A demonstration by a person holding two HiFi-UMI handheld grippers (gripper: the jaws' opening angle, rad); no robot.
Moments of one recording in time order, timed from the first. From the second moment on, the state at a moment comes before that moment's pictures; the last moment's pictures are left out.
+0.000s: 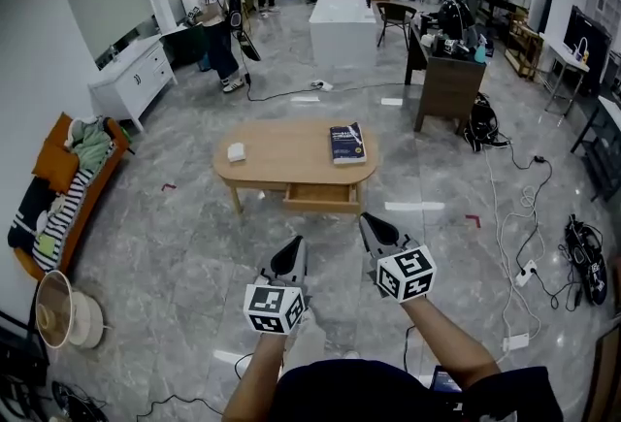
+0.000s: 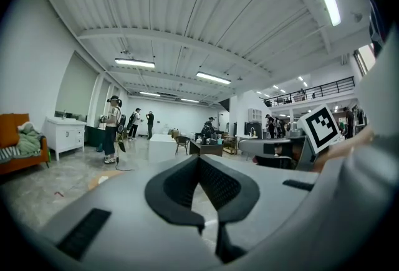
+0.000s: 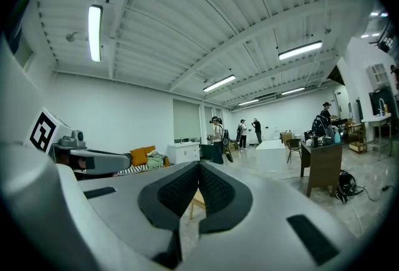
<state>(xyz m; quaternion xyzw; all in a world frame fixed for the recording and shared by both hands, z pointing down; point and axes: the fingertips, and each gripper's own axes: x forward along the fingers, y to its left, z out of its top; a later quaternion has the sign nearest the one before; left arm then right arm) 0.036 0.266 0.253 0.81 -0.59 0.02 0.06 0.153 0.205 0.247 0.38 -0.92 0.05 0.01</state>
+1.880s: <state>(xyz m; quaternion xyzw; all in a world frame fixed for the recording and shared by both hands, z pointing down) -0.066 0.056 0.232 0.82 -0.56 0.01 0.07 0.050 0.007 0.236 0.40 -0.91 0.06 0.02</state>
